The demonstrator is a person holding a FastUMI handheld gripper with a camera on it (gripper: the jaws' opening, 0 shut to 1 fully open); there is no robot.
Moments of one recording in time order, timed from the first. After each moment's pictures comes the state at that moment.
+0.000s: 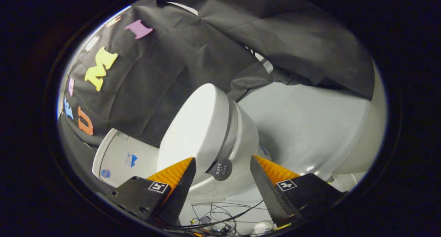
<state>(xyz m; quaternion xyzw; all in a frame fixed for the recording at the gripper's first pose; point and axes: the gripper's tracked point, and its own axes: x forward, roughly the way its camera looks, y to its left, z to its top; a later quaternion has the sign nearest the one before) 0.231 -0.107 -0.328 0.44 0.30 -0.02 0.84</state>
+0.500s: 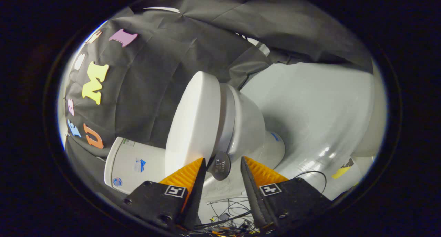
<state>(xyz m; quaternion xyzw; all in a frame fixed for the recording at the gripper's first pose) 0.242 -0.085 -0.352 0.49 0.32 0.01 0.81</state>
